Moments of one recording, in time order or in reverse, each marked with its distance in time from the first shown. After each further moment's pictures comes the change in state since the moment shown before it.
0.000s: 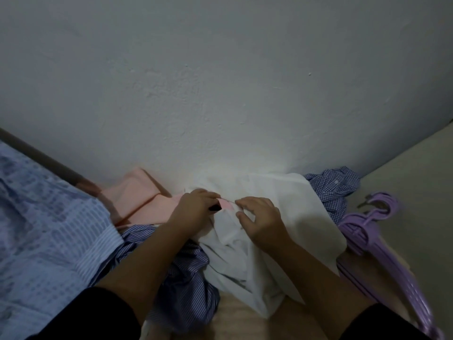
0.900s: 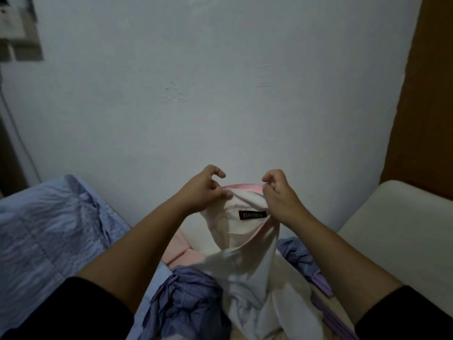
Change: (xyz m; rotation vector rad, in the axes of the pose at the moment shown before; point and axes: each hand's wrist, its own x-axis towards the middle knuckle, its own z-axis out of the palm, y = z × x) left_hand -0.104 0.175 -0.301 -0.419 0.205 -0.130; right_hand -0.041 -0.222 -0.224 0.284 0.102 -0.088
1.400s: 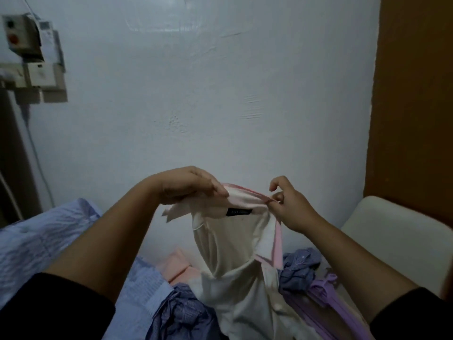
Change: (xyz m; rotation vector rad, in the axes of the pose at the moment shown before) left_hand -0.051 0.082 -0.076 -0.266 -0.397 0.030; right_hand -0.033 -0.033 -0.060 -0.187 -0.032 -0.075
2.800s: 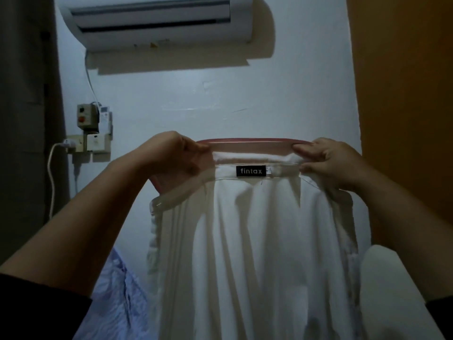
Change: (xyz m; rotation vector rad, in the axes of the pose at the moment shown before) left_hand -0.107 0.152 -0.030 1.009 0.742 0.120; right_hand -0.030 -0.139 -0.172 -0.282 0.253 -0.315
